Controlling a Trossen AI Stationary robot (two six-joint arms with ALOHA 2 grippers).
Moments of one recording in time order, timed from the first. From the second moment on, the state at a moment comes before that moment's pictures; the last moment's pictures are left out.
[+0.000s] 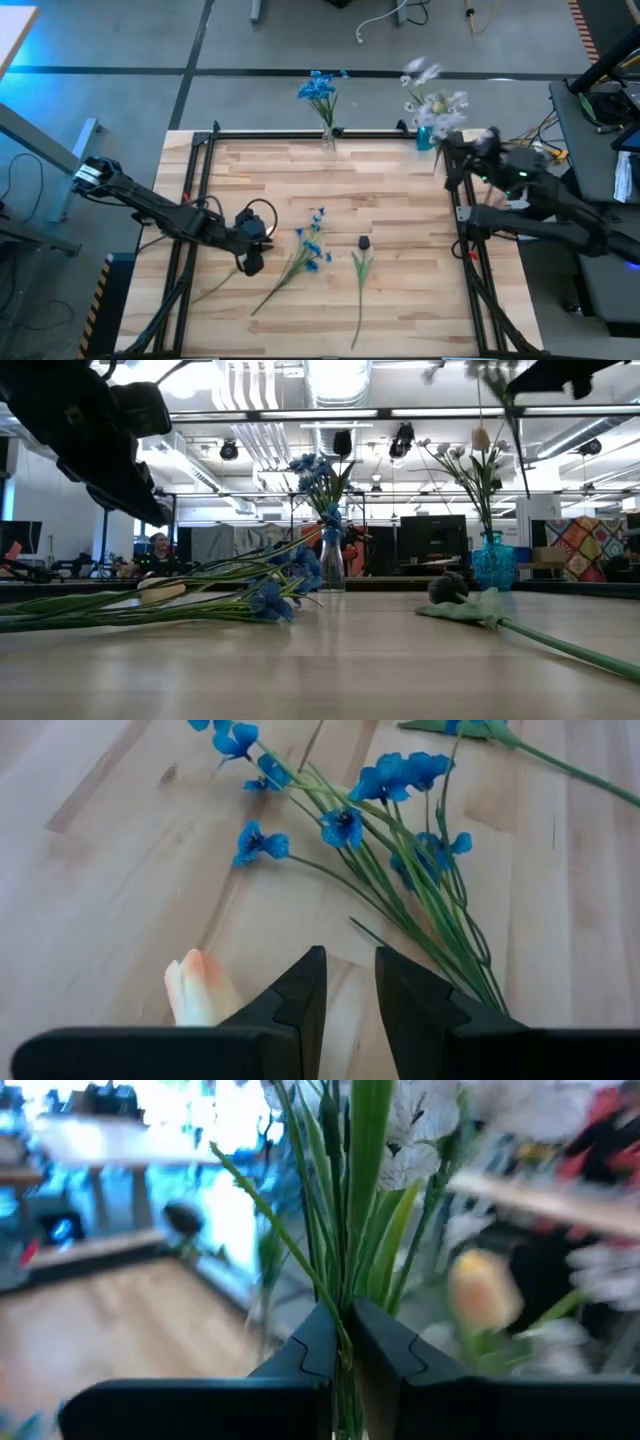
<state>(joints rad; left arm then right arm) -0.39 1.12 0.54 -0.27 -0.33 -0.63 -0.38 0.35 0.74 -0.47 0.37 -0.08</state>
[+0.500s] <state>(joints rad) -0.38 1.20 0.54 -0.15 -0.35 -0.51 -0.38 0.32 0.59 0.01 0.66 -0.40</state>
